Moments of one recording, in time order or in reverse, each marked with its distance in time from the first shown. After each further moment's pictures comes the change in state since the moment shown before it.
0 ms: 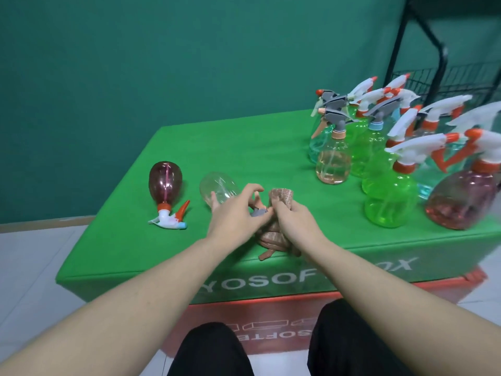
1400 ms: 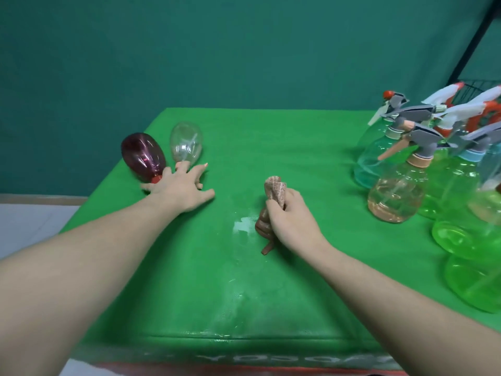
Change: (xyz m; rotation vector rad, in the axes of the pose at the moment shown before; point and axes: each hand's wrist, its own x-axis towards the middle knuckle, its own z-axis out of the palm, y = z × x) left_hand 0.156 -0.185 -0.047 0.428 -0.252 -0.359; right_hand 0.128 -0.012 0.074 -0.284 -0.051 -0.215
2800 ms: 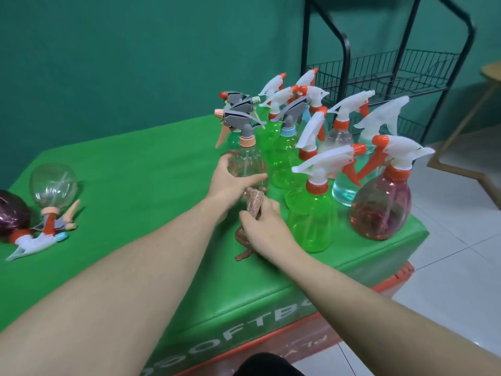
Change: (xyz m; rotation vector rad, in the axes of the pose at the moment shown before) left_hand -0.082 0.336 0.028 -1.119 -0.033 0.367; right_hand -0.080 0.085 -0.151 0.134 0.175 0.292
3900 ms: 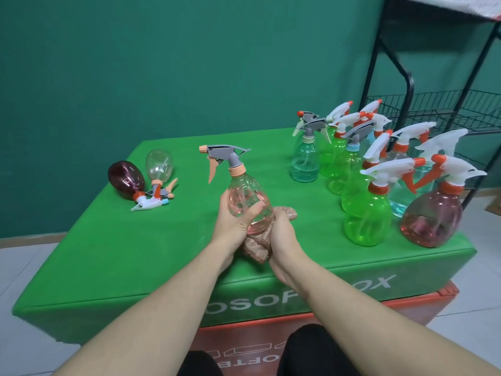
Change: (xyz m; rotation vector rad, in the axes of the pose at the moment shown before) left_hand -0.142 -0.051 -0.119 -0.381 0.180 -0.043; right_hand -0.069 -0.049 0.098 0.794 -0.161 0.234
